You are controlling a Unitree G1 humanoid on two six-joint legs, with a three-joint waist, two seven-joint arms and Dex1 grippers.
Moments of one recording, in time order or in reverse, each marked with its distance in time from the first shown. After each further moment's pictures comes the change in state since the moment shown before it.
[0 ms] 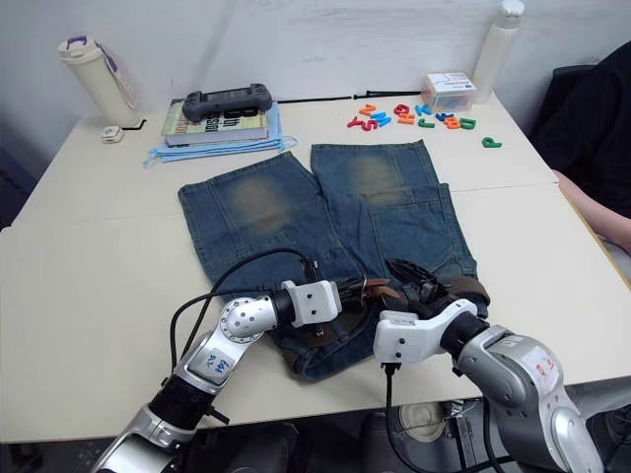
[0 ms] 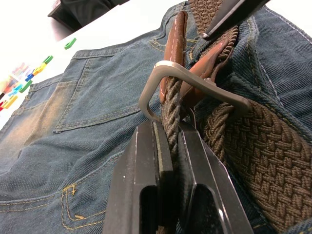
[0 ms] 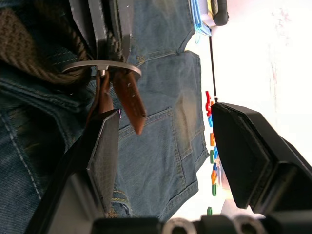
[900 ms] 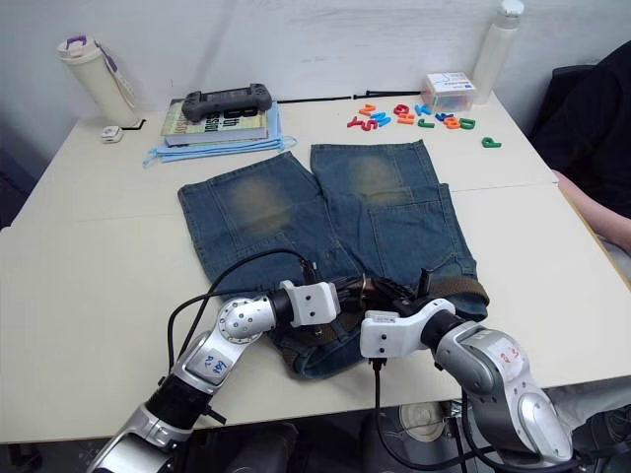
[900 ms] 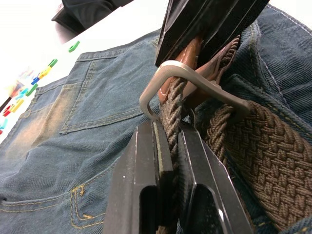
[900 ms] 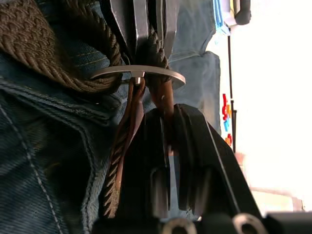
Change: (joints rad) left arm -0.003 0.023 -0.012 0.000 0.010 -0.028 0.025; right arm -0.078 0.033 0.126 0.112 -0.086 0.009 -0.028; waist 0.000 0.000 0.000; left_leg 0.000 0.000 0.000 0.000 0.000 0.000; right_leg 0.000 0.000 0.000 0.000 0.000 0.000
